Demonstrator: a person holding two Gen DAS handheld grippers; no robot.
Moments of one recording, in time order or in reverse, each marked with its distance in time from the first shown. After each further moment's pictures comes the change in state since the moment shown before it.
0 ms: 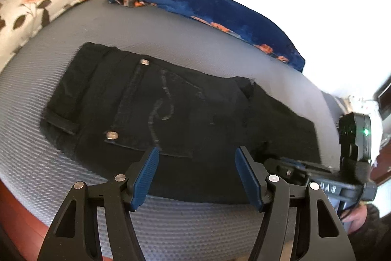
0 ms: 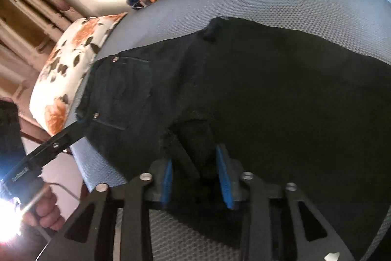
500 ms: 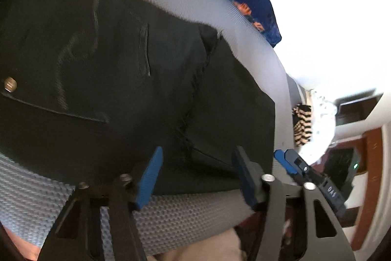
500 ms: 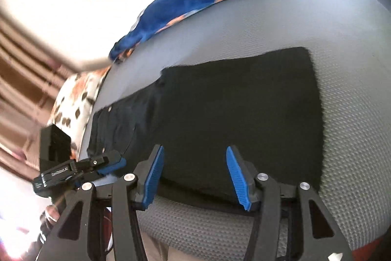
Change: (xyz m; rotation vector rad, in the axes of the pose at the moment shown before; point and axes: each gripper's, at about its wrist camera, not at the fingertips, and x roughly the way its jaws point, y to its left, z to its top) left arm 0.068 -0.018 0.004 -0.222 0.350 -0.311; right arm -0.104 -0.067 -0.039 0.268 -0.225 -0.020
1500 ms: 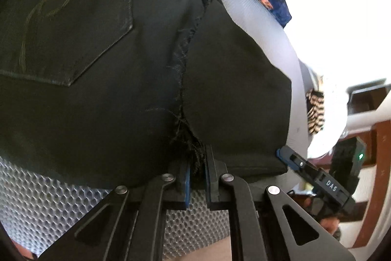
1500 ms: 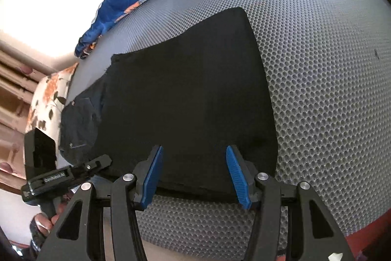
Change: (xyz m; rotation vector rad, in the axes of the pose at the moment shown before) left arm 0.044 -0.022 -0.021 0.062 0.052 0.104; right arm 0.014 -0.047 -0.017 0.060 0.098 -0.157
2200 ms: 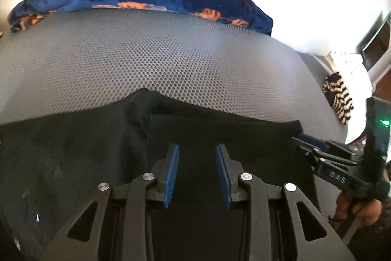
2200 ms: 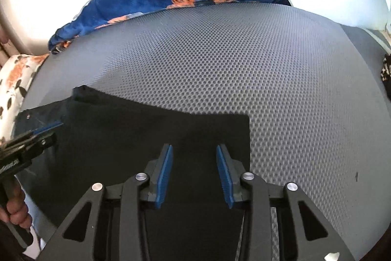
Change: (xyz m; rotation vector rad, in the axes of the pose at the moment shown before) left arm 0.036 -0.069 0.104 0.392 -0.194 0.181; right arm 0.031 0.021 0.096 -0.238 -0.132 -0.271
